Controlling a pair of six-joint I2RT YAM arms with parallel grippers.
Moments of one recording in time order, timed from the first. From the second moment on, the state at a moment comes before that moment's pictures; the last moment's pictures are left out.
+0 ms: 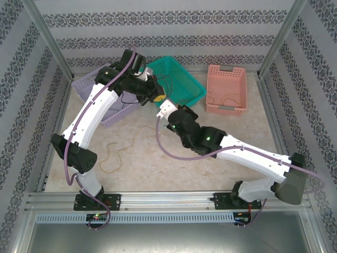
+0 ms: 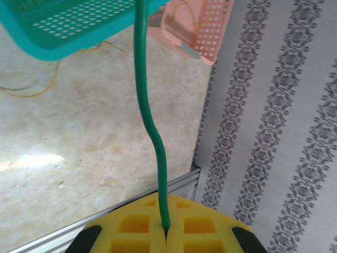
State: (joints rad) left arm -0.43 1.77 2.06 -1.19 0.56 -0.95; right arm 1.04 1.31 1.13 -0.32 0.80 -0.44
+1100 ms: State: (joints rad) left arm -0.32 1.76 2.05 -1.04 0.62 -1.00; right arm 0.43 1.18 1.15 -0.40 -0.77 0.53
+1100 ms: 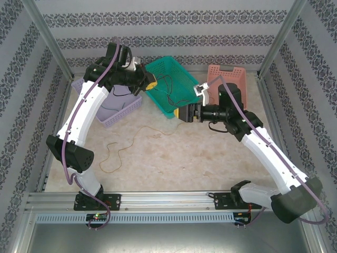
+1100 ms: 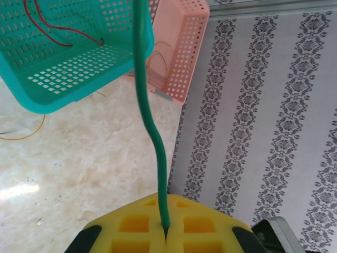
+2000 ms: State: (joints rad) left arm -0.28 1.76 2.10 -1.18 0.58 -0.99; right arm 0.86 1.38 1.31 -0.61 0.14 0.04
